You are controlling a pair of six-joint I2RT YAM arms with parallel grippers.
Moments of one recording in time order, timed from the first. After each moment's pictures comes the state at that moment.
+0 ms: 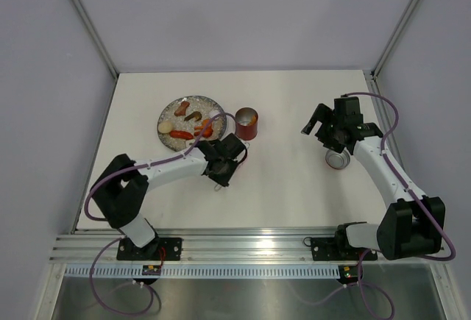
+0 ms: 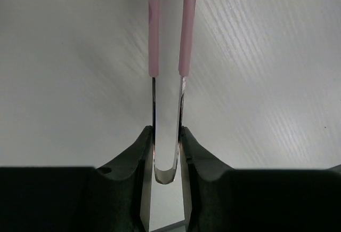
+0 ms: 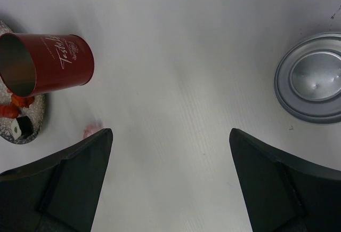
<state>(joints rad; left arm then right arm) -0.85 1.60 1.04 -0.66 -0.11 -0.26 0.14 1.29 1.02 -0.57 -0.04 0.64</state>
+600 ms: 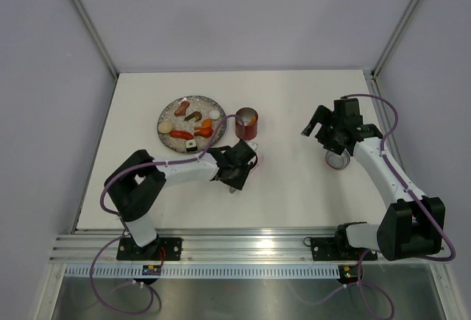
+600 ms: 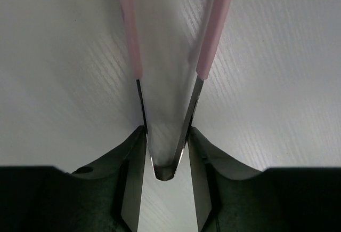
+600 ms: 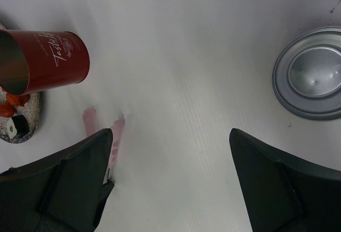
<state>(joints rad) -0.92 1.73 1.02 -0.44 -0.11 -0.43 0.14 1.29 1.00 -0.57 -0.04 0.64</state>
